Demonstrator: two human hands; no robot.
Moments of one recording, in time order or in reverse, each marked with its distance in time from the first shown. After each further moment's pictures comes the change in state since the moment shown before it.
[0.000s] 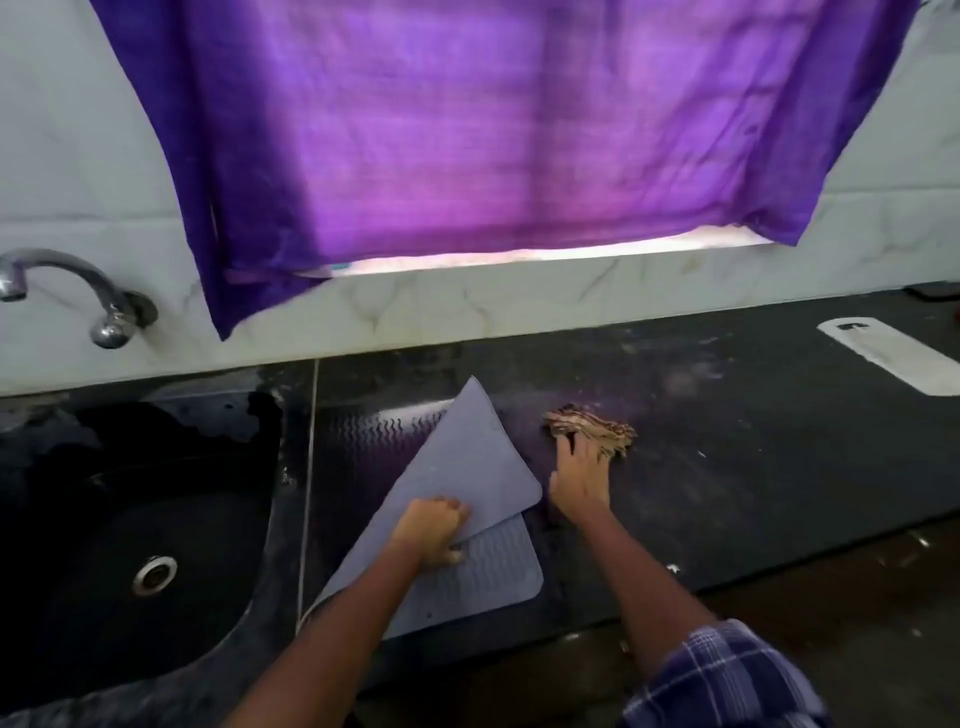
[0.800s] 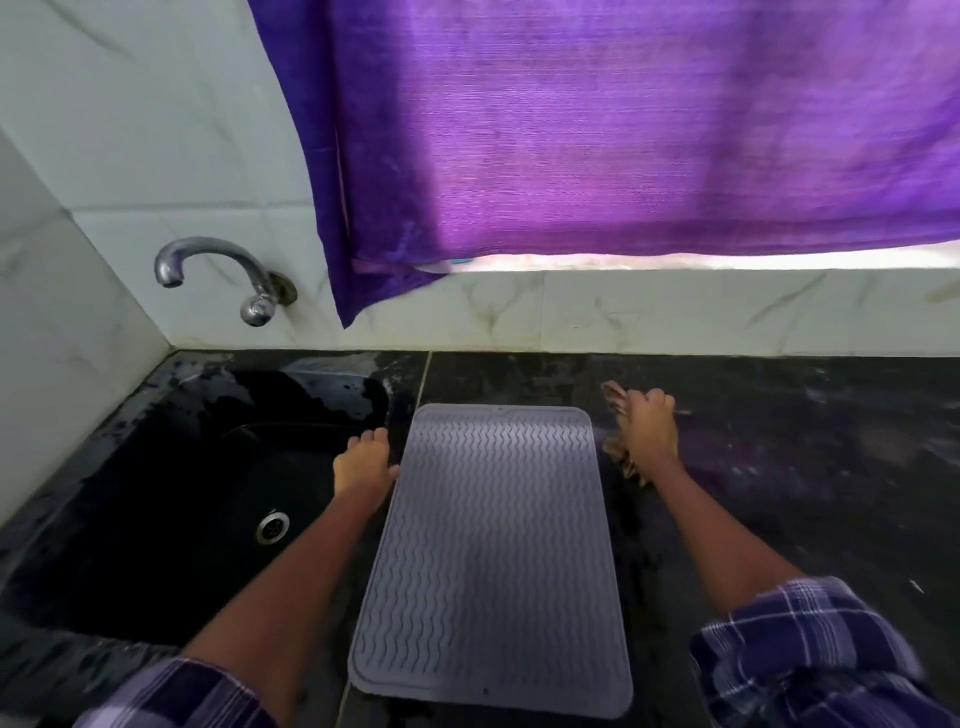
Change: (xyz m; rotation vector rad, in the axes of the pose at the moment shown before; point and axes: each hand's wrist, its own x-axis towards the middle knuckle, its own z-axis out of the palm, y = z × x) left_hand -0.024 -0.159 -0.018 -0.309 0.184 -0.957; right_hand 0.173 -0.062 -0.016 0.319 0.081 -0.161
